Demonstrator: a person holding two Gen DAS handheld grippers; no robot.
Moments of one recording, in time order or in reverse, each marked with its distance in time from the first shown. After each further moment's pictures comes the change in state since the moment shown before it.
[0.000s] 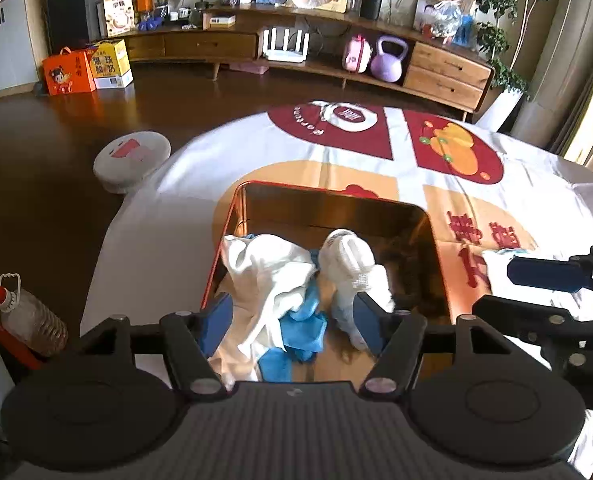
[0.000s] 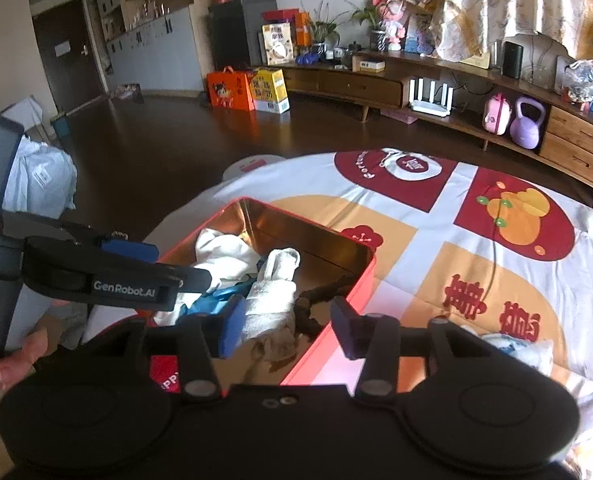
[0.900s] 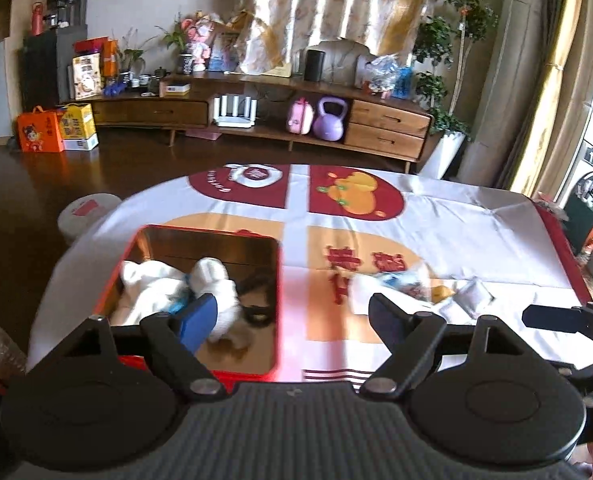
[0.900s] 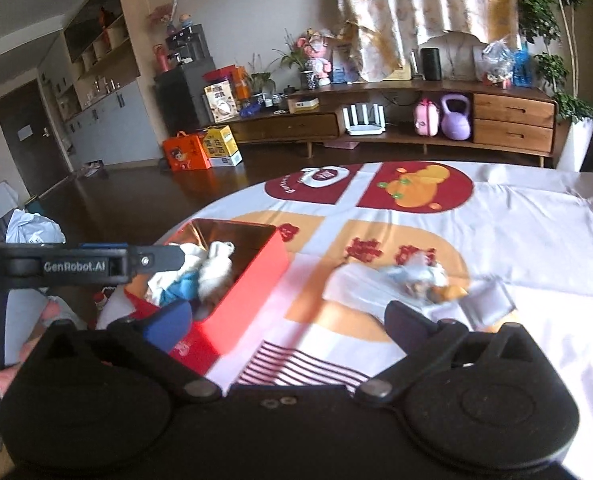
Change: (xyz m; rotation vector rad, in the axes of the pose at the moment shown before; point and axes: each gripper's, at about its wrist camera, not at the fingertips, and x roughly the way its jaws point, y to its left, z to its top) left arm -0.073 -0.113 -0.041 0.056 -0.208 -0.103; right arm -0.128 -0.063 -0.092 0.202 -0.161 -0.072
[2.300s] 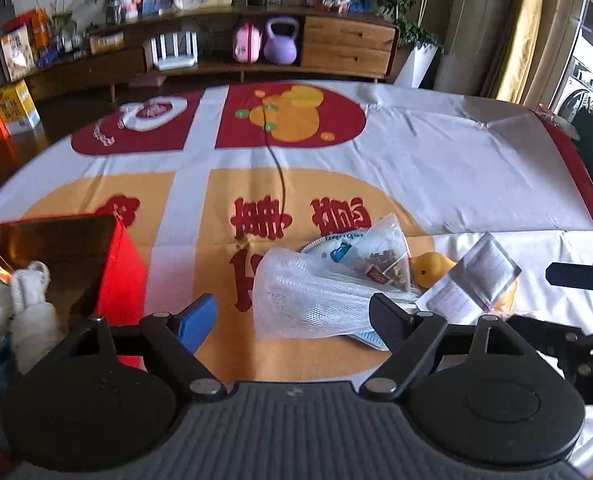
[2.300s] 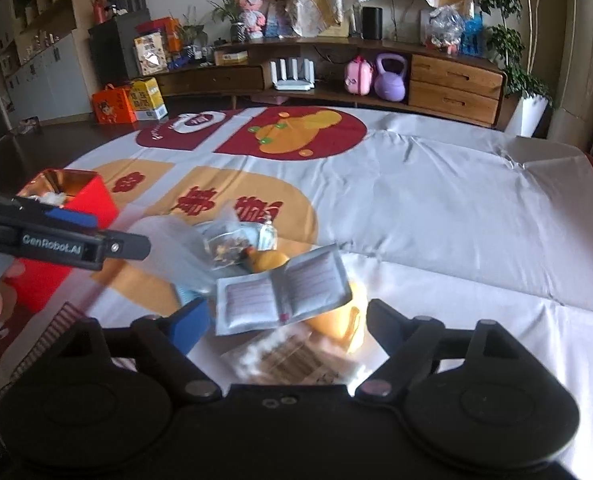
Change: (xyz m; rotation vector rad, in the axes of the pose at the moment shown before) left arm 0.180 -0.083 0.003 0.112 0.232 -0.058; right arm 0.069 -0.144 -0.011 -0.025 0.141 -0.204
